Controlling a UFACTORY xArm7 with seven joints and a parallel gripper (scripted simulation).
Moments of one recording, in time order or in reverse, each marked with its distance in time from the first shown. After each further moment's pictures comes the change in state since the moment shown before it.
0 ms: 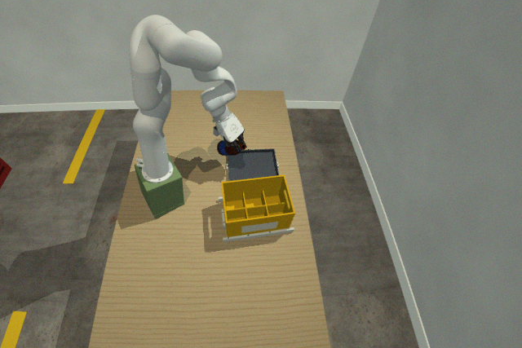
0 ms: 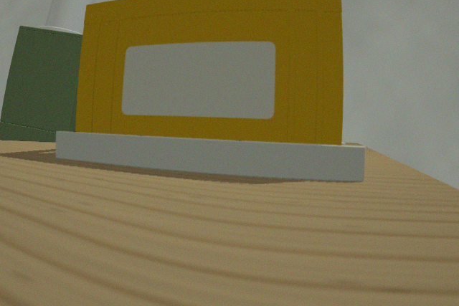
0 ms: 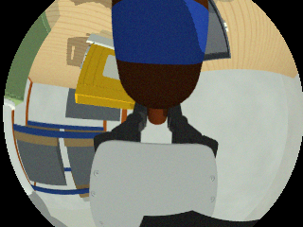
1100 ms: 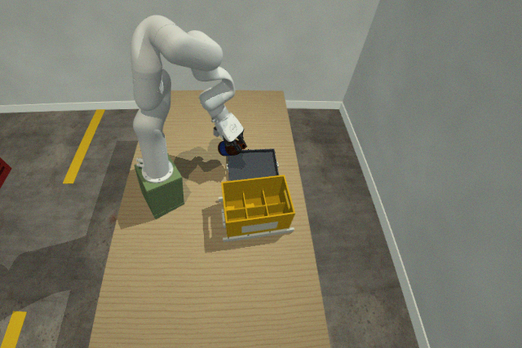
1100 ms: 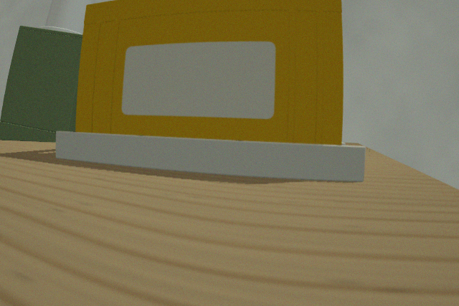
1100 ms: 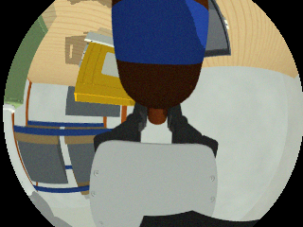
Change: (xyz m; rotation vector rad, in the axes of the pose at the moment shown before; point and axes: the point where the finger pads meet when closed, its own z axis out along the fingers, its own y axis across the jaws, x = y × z) arm -0.001 0.001 -0.001 -0.007 -0.049 0.003
